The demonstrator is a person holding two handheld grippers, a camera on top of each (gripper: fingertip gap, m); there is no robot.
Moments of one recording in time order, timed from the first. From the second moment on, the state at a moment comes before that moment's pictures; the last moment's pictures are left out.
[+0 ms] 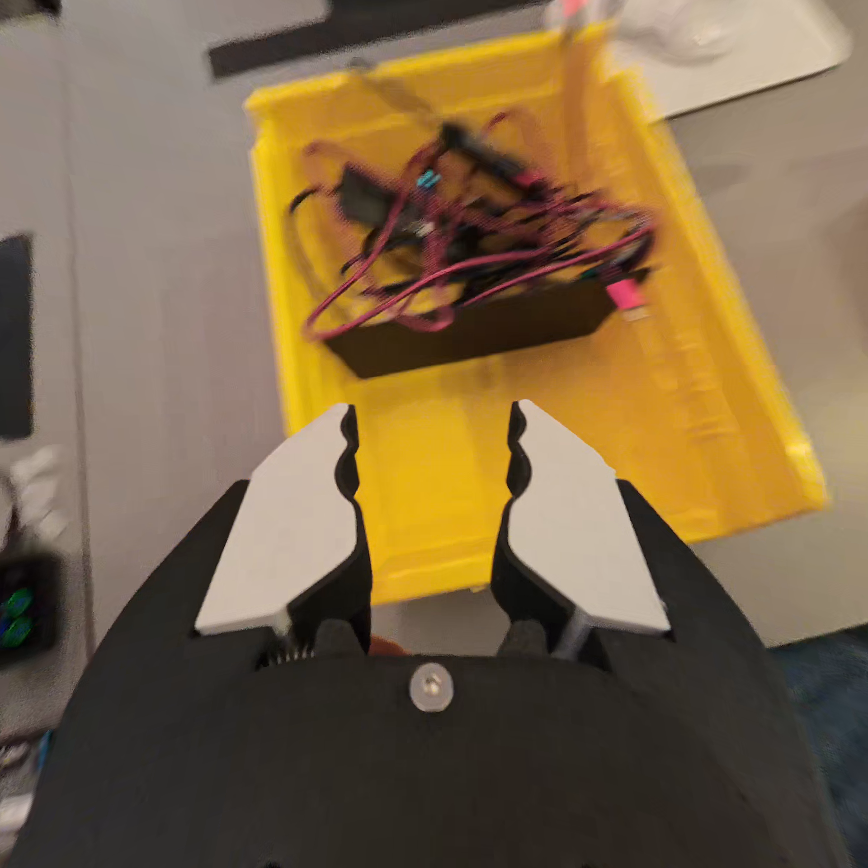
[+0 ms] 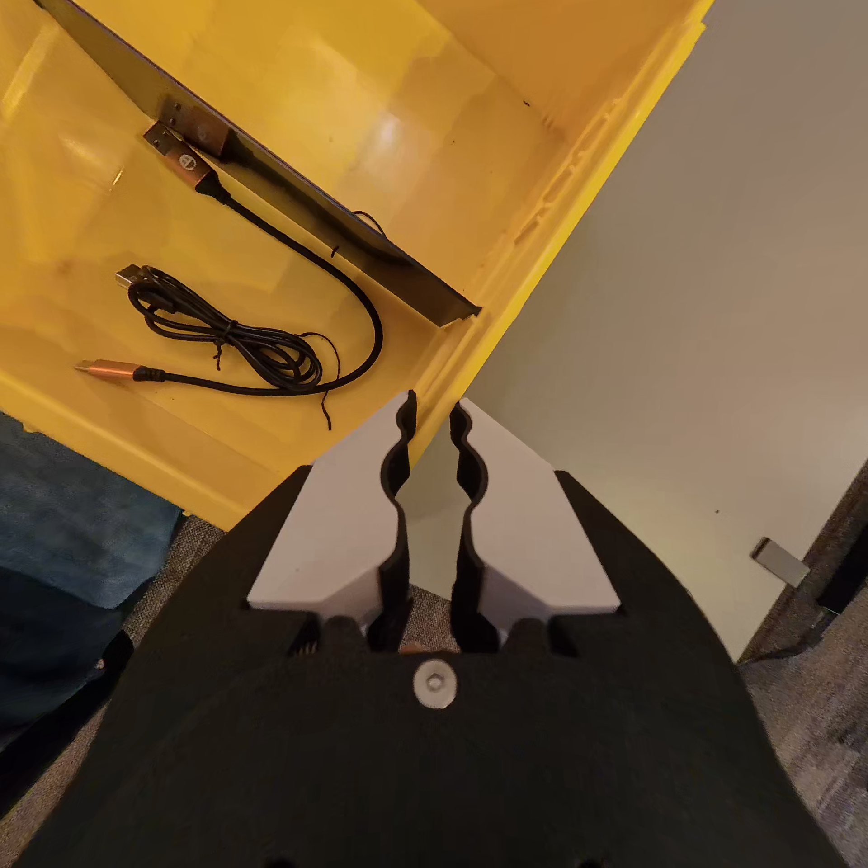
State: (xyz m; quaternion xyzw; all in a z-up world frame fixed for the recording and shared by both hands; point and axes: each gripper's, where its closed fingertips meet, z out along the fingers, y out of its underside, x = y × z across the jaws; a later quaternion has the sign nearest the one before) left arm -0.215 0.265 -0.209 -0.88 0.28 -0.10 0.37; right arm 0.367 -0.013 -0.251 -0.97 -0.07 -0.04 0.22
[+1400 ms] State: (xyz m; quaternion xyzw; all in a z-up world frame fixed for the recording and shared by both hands) left arm -0.386 0.232 -0.286 -0.93 0.20 -0.10 0.28; right arm 0.477 -0.066 -0.251 -0.95 0.14 -0.10 0.25
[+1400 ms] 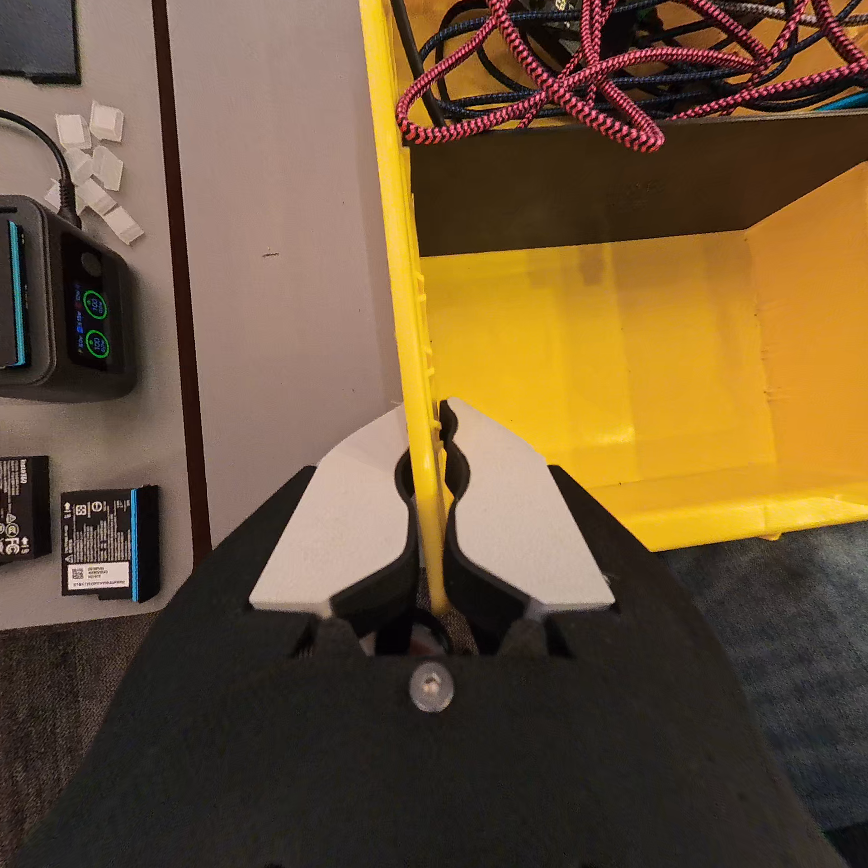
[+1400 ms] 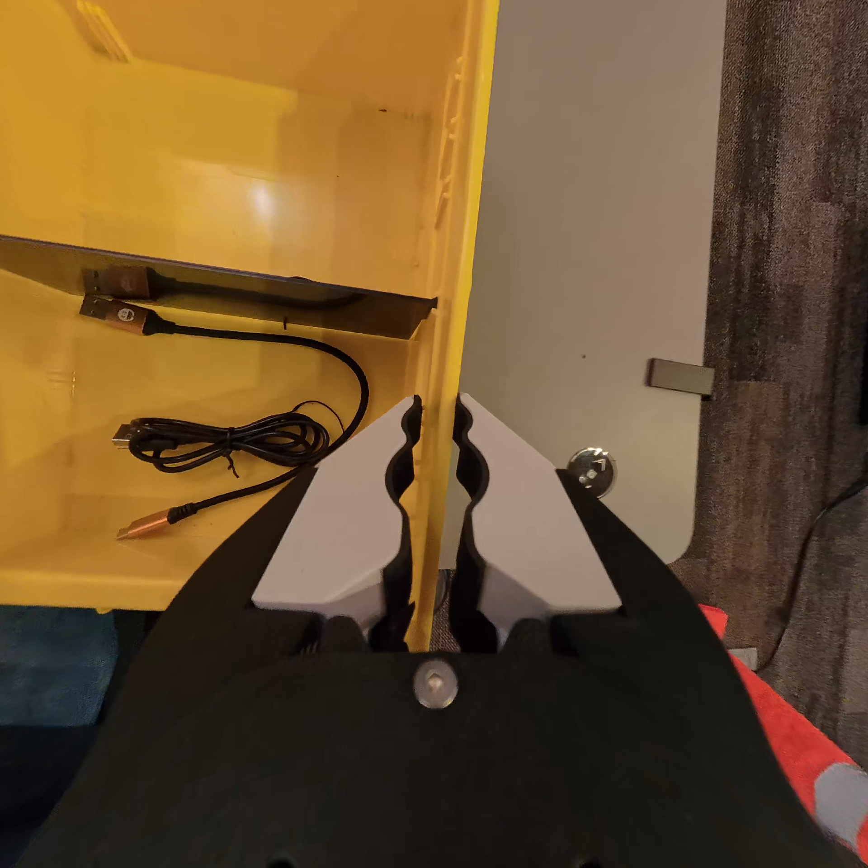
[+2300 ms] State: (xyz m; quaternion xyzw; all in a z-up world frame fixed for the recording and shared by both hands) left arm -0.230 0.368 -0.245 -0.63 0.71 0.21 0.26; right arm 0.282 0.029 -0.173 -0.88 -0.12 -0.11 0.45
